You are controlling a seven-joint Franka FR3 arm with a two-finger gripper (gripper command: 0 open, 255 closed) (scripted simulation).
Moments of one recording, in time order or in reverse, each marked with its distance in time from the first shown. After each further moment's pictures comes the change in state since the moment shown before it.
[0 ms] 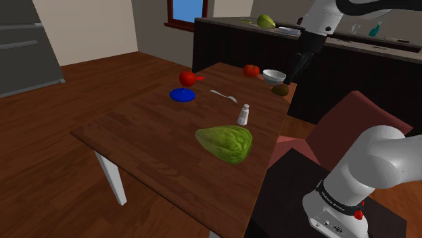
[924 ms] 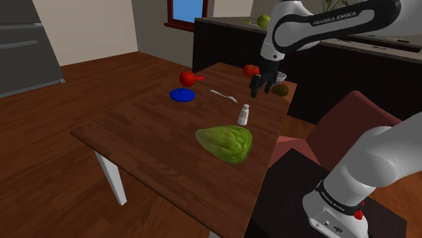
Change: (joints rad) arm -0.058 0.408 0.056 0.018 -0.045 0.340 0.161
